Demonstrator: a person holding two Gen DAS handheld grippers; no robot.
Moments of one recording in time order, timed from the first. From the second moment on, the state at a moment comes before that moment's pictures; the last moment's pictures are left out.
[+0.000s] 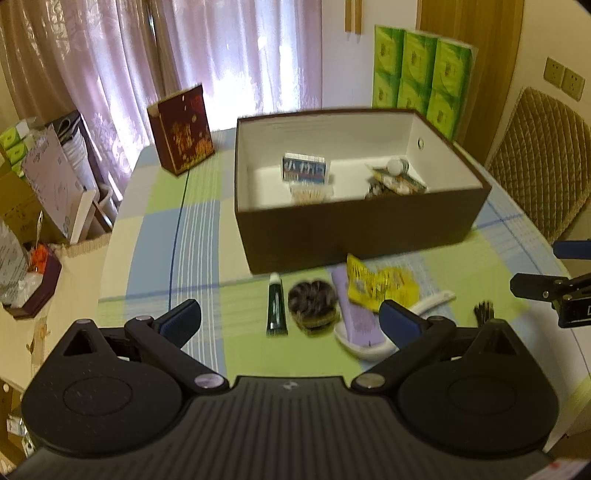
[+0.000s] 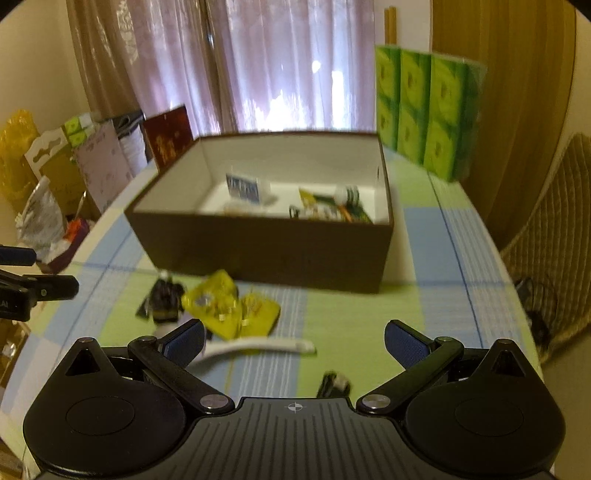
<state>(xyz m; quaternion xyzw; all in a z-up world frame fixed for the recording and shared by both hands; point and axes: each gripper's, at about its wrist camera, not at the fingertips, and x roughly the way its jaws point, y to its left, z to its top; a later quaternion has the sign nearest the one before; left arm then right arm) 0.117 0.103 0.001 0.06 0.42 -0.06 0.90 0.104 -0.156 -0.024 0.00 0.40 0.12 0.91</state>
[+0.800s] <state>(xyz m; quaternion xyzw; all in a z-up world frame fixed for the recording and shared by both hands) 0.100 0.102 -0.038 0.06 0.46 -0.07 0.88 0.081 -0.152 -0.080 -0.01 0.48 0.12 0.87</state>
